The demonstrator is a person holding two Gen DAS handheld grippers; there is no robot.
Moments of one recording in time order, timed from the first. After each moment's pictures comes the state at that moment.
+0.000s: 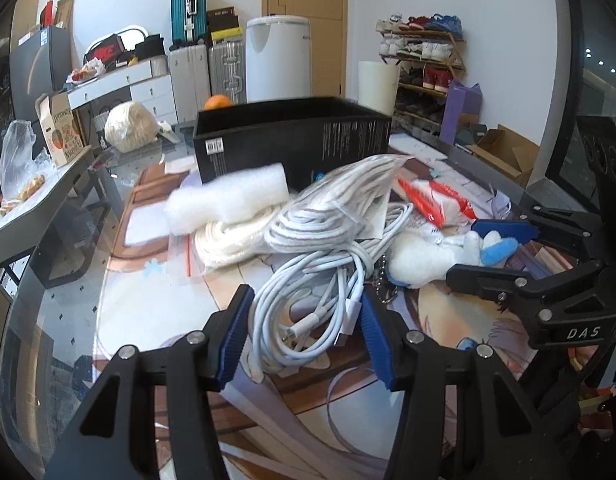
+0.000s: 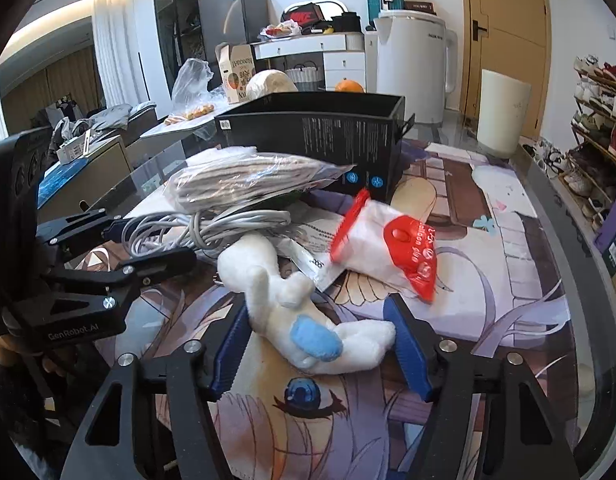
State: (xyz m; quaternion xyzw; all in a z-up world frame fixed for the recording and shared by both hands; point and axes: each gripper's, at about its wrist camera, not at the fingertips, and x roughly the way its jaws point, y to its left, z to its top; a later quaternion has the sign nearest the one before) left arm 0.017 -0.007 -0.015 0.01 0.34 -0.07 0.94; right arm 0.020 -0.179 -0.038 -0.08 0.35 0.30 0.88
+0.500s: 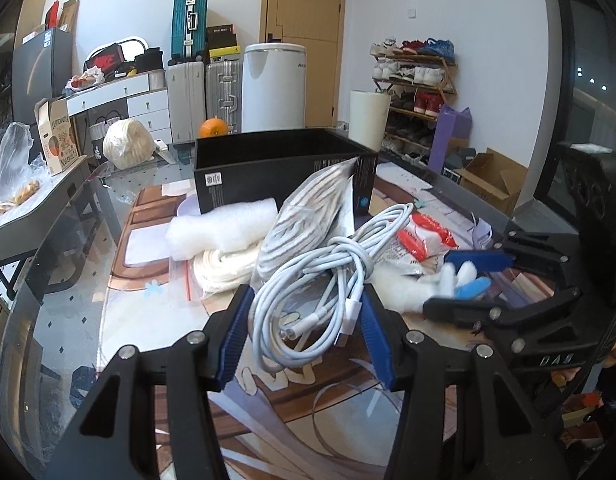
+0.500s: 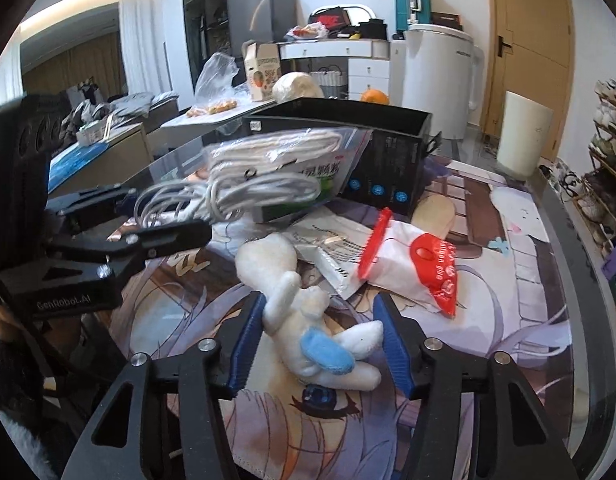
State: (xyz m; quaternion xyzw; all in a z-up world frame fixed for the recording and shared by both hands) left arm 0.008 -0.002 -0.002 -0.01 0.30 -0.09 0.95; right arm 0.015 -0.172 -0.034 -0.11 0.34 0.33 0.87
